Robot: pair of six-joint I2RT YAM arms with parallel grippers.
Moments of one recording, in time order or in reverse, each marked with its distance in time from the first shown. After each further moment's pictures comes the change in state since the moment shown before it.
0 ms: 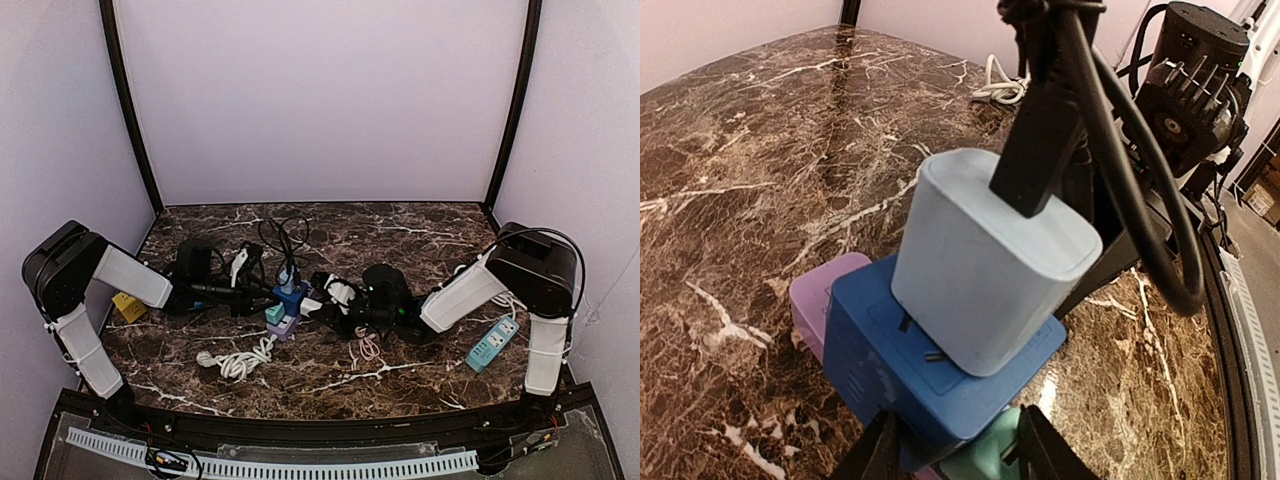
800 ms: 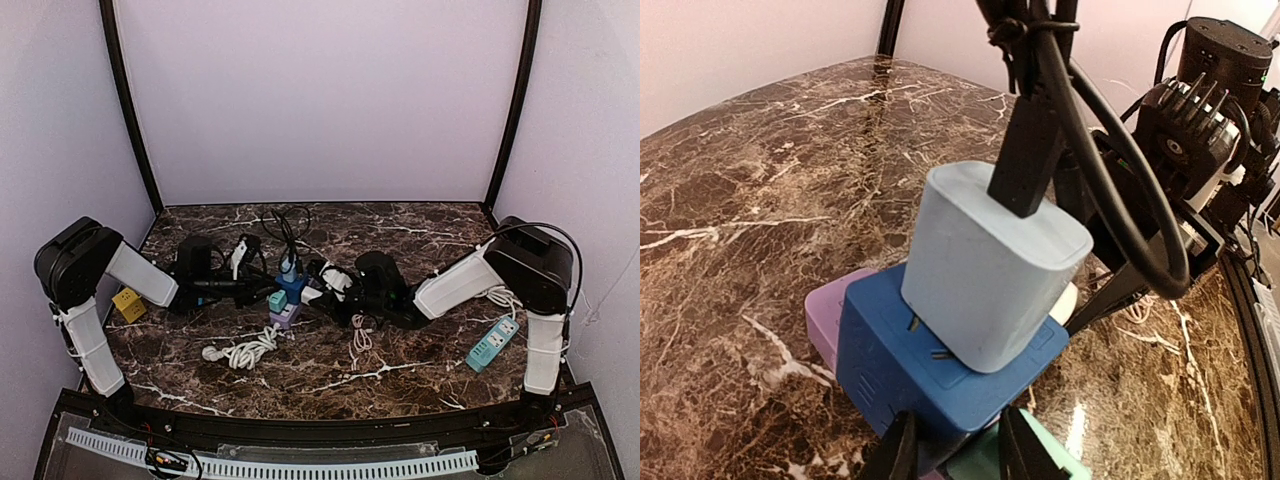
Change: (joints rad) left arm 0.011 0.087 0.029 0.162 -0.033 -0.056; right arm -0.031 0.023 0.109 -0.133 0.027 -0.008
